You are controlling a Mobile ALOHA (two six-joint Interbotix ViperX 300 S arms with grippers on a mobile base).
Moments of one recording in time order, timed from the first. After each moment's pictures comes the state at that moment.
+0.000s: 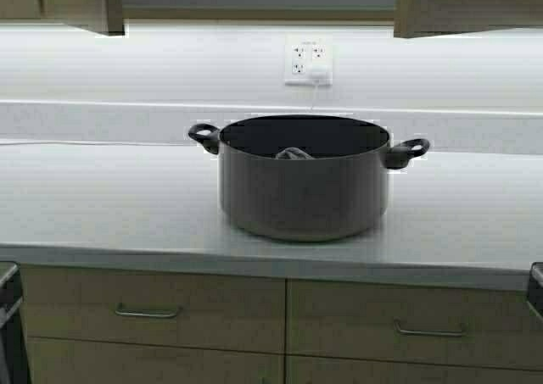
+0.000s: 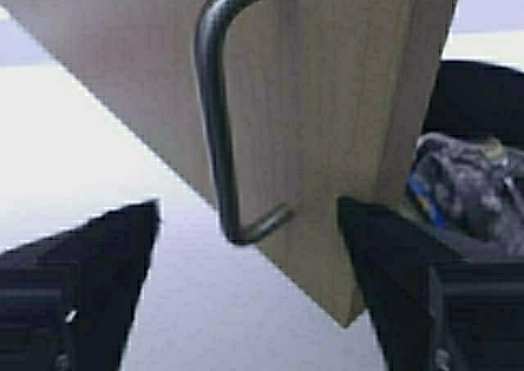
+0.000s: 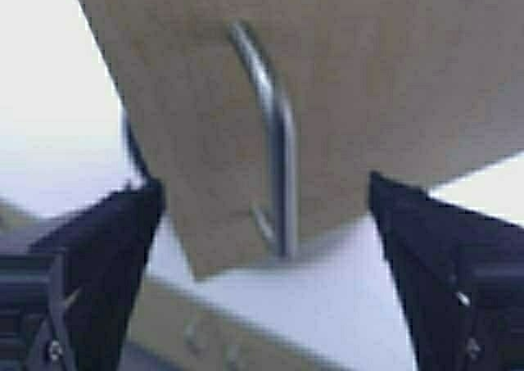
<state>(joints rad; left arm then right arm) -0.24 -0.68 0.97 -0.14 -0.02 0.16 0.14 -0.74 0.83 0.65 0.39 -0.68</state>
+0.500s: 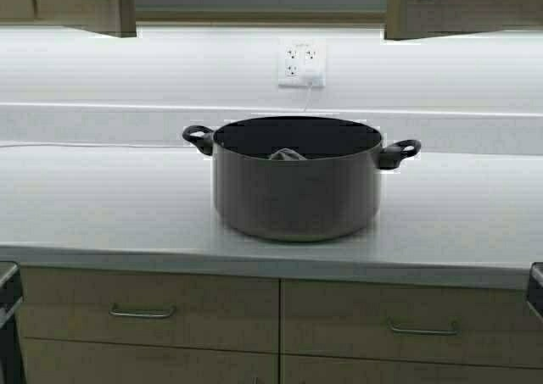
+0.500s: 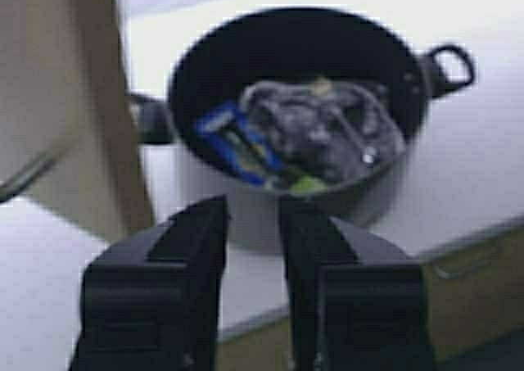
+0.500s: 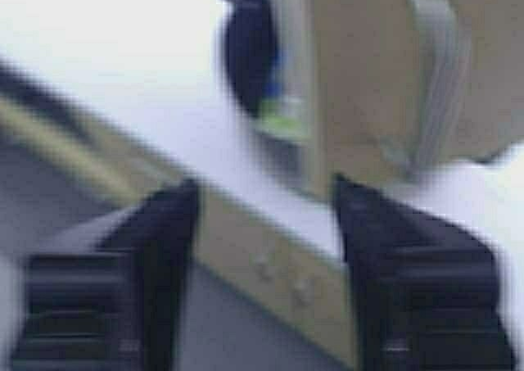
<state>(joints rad) -0.54 -0.69 0.96 -0.13 0.08 0.16 0.33 -0.77 0.77 0.53 0.59 -0.52</state>
